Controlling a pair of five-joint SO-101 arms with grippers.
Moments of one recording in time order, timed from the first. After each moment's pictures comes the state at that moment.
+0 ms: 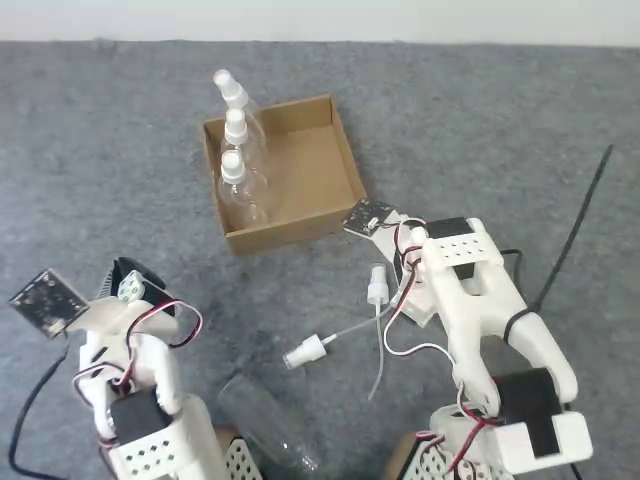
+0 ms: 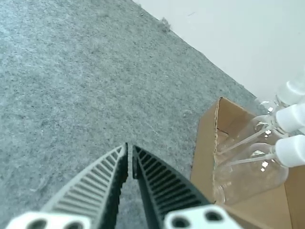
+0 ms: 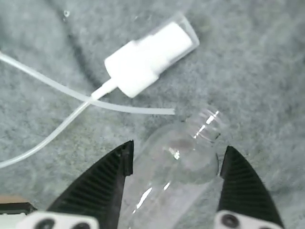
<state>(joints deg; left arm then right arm) -27.7 -103.5 91.6 52.4 29.2 -14.9 -7.3 40.0 66.7 39.9</state>
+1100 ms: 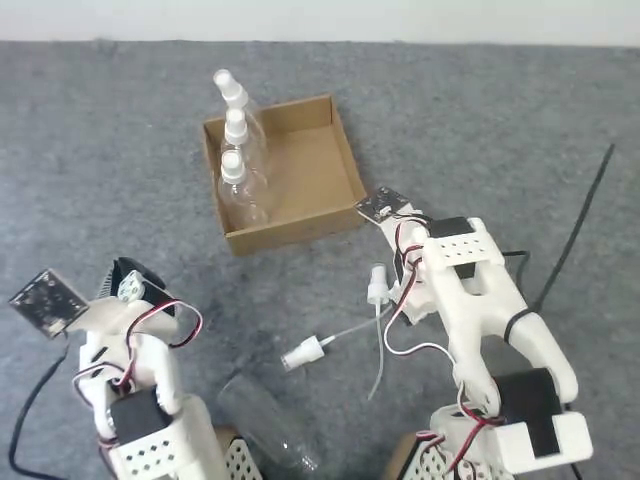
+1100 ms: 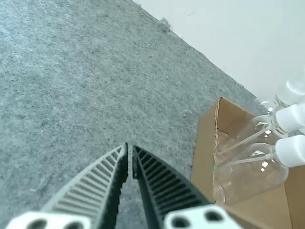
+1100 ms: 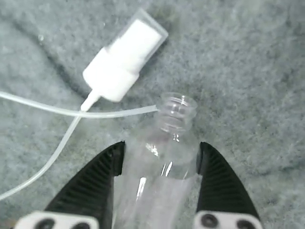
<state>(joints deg) -27.7 -103.5 91.6 52.4 29.2 -14.6 -7.3 39.2 68.3 27.3</state>
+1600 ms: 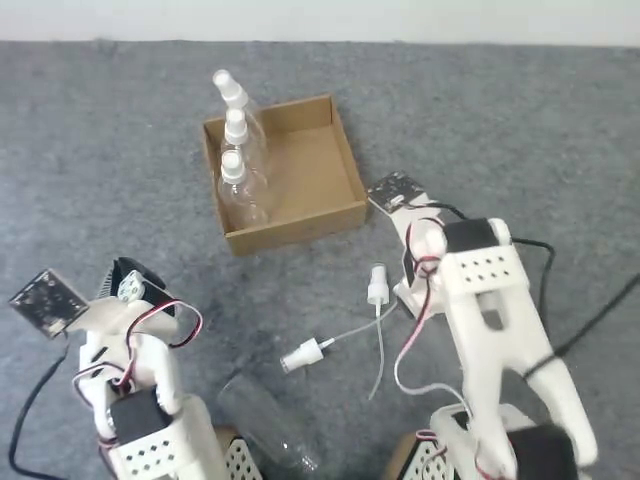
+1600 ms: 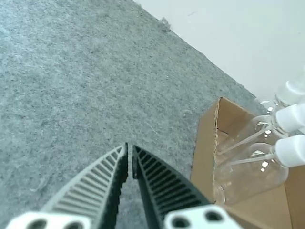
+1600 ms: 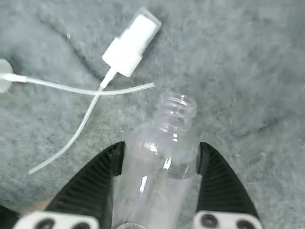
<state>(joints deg) -27.7 -103.5 91.6 52.4 29.2 -15.1 -25.6 37.4 80.8 22.6</state>
